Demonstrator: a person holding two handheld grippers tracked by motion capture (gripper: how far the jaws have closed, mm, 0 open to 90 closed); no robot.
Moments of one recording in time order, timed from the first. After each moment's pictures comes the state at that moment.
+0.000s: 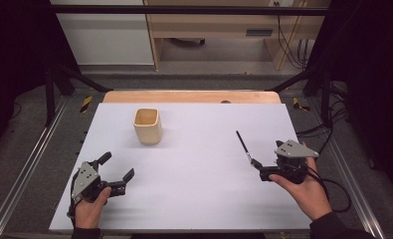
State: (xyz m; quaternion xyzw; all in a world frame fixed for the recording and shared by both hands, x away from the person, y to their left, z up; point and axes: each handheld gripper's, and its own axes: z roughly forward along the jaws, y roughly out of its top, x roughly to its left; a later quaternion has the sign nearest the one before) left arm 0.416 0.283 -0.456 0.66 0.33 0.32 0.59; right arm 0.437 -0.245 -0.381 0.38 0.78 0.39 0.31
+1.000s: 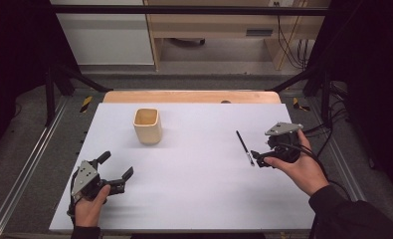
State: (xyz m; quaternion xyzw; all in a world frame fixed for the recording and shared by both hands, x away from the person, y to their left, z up) left arm 0.421 0.286 -0.459 0.66 0.34 0.32 0.59; right arm 0.478 -0.236 -0.358 0.40 0.83 0.29 0.26
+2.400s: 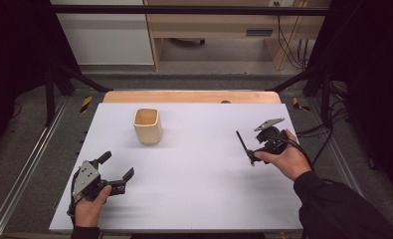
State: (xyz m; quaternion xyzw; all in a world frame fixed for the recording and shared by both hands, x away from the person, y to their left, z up) left arm 0.421 0.285 -0.459 0.67 0.33 0.32 0.58; right arm 0.518 -0.224 -0.390 0.42 0.85 0.24 0.21
